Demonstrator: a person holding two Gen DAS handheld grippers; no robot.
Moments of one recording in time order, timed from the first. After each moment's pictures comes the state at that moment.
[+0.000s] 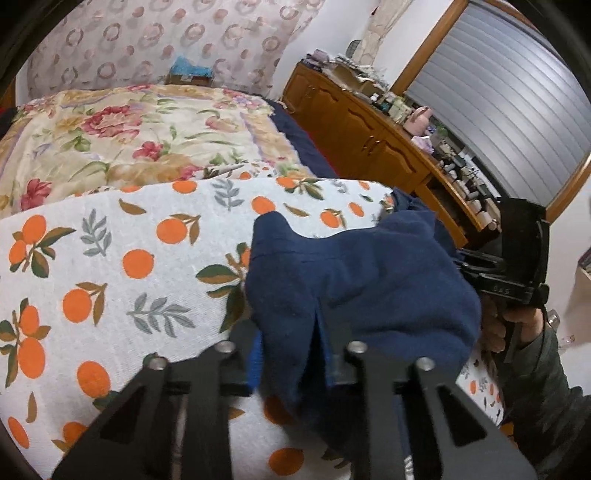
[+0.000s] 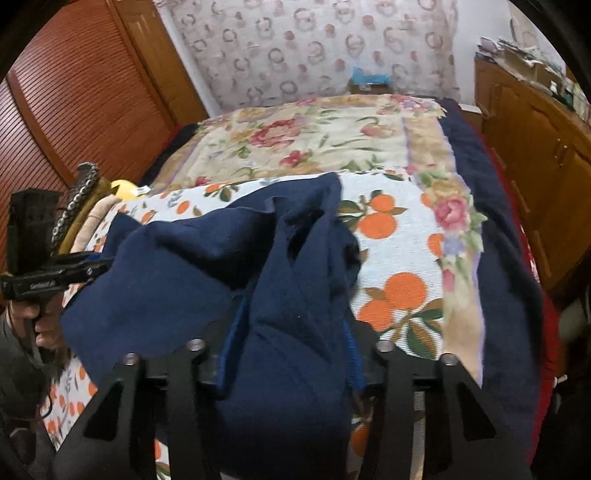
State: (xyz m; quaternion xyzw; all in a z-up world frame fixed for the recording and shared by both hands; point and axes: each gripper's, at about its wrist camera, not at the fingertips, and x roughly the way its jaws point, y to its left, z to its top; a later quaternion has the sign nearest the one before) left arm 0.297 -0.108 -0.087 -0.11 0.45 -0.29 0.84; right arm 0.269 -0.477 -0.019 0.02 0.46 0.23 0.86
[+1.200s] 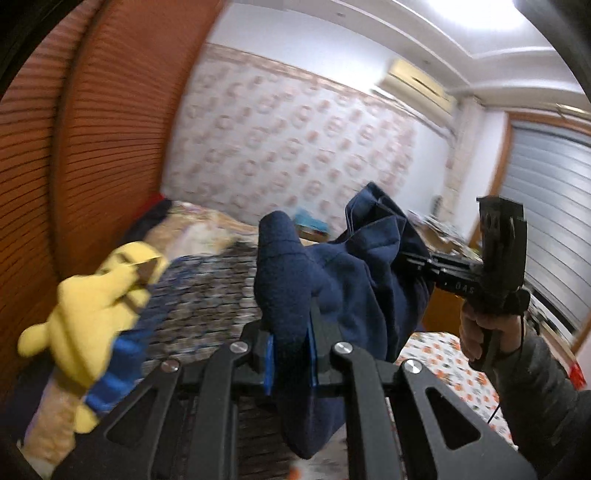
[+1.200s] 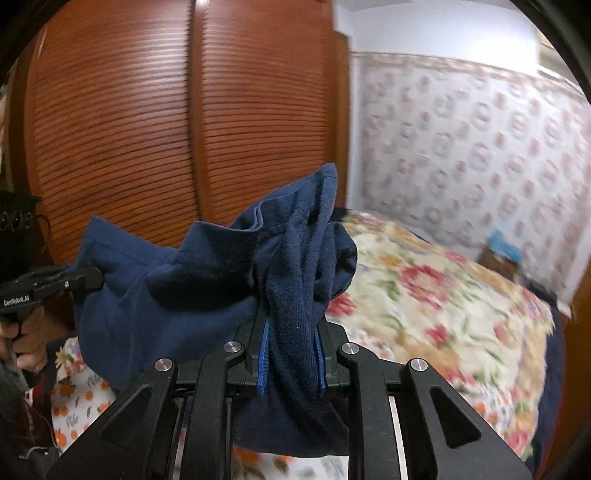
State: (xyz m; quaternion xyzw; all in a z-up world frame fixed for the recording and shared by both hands) left arm 0.119 0.194 0.047 -0.17 0.20 -0.04 0.96; right arm 0.272 -0.112 0.128 -0.13 0.24 0.46 0.85
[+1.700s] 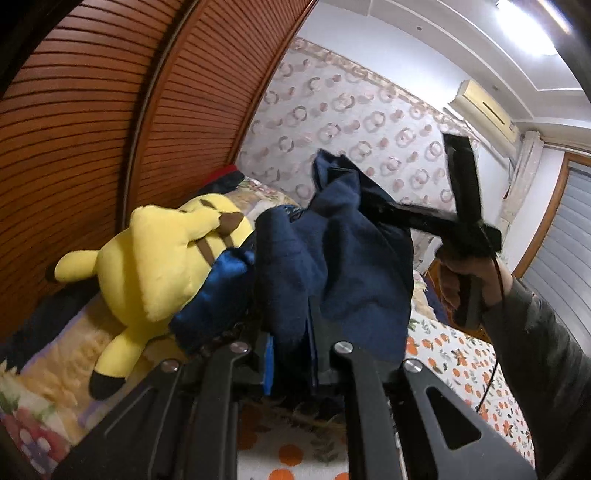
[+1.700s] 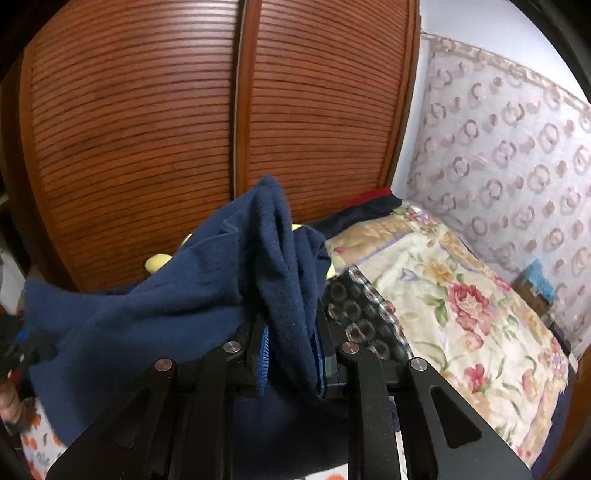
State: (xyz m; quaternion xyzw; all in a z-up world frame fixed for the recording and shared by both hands) left arm 0.075 0.245 -0.064 -0.24 0.22 0.06 0.94; right arm 0.306 0.079 0.059 -0.23 0.26 0.50 0.80
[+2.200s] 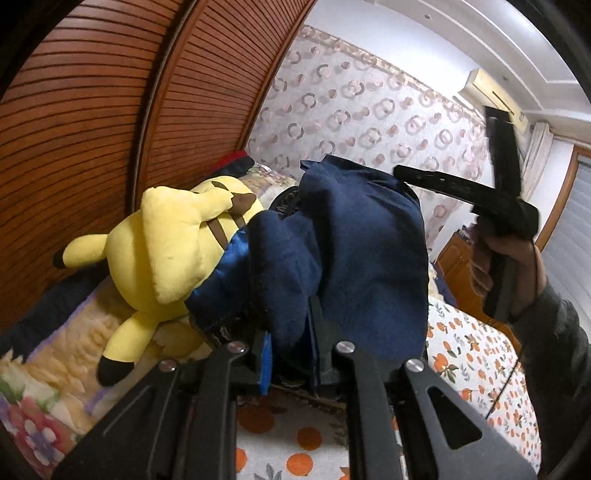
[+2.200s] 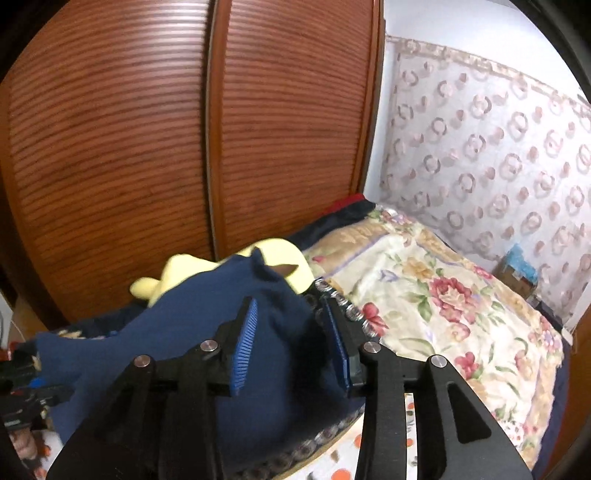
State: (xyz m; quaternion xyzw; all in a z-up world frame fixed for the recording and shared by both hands) left arm 0.070 0.239 -0.061 -0.23 0.24 0.08 0.94; right arm 0.291 0.054 0.082 -0.18 0.25 0.45 0.84
